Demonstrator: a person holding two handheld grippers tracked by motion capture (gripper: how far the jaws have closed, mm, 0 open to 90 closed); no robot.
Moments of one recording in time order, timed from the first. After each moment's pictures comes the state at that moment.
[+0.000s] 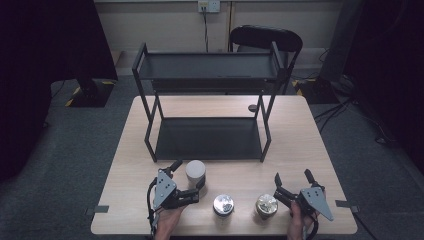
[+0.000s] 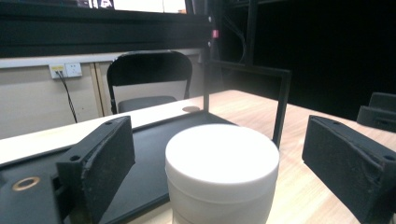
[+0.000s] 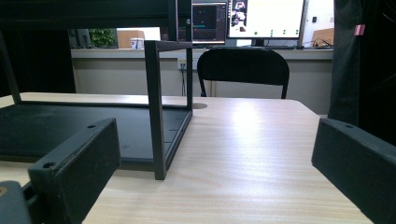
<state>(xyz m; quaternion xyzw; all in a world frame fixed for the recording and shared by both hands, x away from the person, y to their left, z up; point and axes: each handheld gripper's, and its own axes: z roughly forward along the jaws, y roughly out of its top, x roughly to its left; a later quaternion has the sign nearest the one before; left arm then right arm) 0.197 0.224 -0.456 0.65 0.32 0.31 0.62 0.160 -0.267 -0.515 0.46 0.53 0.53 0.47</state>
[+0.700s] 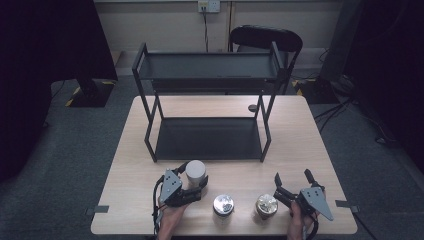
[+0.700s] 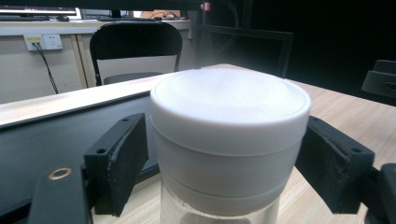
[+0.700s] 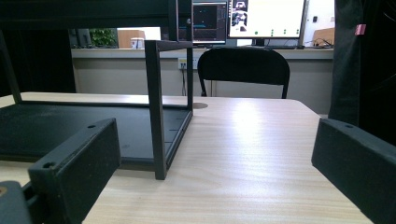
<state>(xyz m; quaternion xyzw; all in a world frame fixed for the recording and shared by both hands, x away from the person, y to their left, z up) 0.216 0.222 -0.467 0.68 0.32 0.28 0.60 0.160 -0.267 -0.515 0.46 0.53 0.53 0.47</state>
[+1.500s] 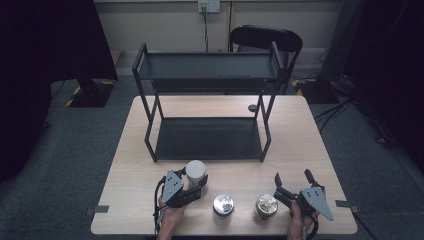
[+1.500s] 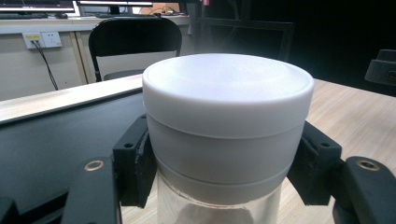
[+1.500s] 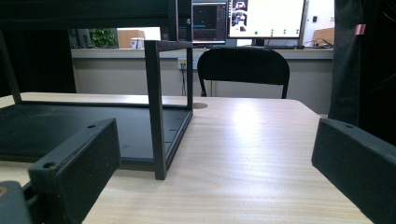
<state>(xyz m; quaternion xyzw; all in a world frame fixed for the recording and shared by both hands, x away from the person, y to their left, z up) 0.215 0.219 -0.468 0.68 0.32 0.28 0.59 0.160 -0.267 -0.515 0.46 0.53 0.53 0.47</state>
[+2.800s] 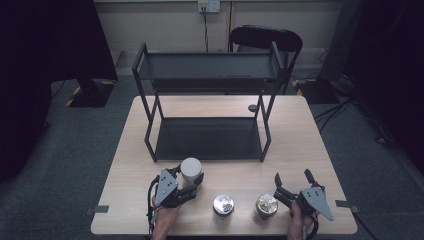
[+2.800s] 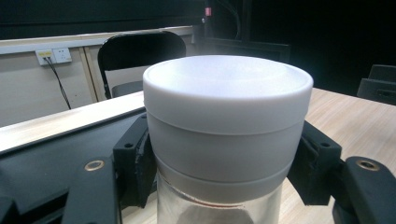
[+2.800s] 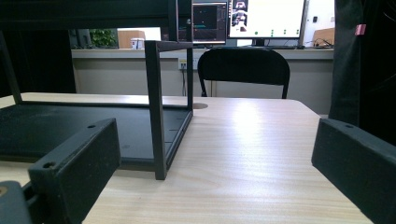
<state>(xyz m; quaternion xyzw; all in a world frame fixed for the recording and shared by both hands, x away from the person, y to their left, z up) 0.205 0.230 -0.444 0.68 0.30 0.30 0.59 0.160 -0.267 -0.515 0.46 0.53 0.53 0.47</state>
